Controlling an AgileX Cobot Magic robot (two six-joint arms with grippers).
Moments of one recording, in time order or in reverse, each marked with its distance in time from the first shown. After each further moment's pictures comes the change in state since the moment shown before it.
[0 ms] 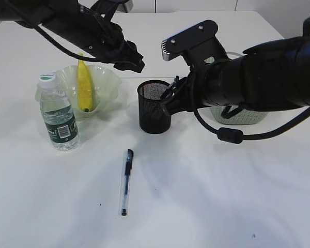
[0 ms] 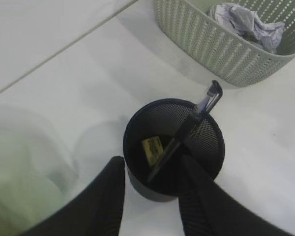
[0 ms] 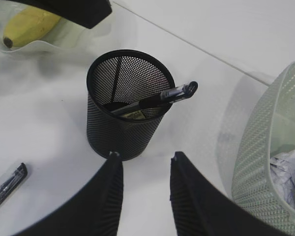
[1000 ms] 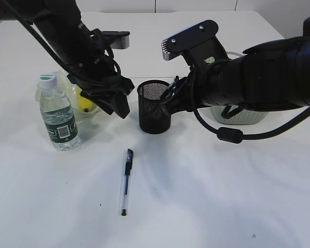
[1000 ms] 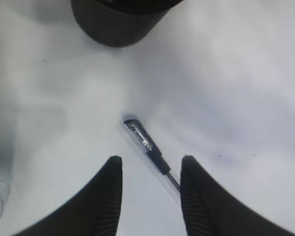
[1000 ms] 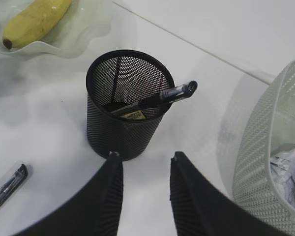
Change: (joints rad) left arm -0.025 -0.005 0.000 0.204 0.461 -0.360; right arm 0.000 0.000 0.000 0.000 0.000 0.009
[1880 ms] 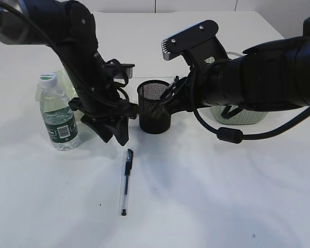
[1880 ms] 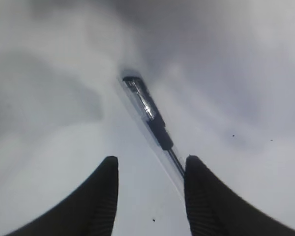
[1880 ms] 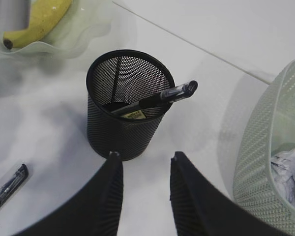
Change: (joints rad) left arm -0.034 0.089 0.000 0.057 0.082 -0.192; right arm 0.000 0.000 0.000 0.000 0.000 0.002
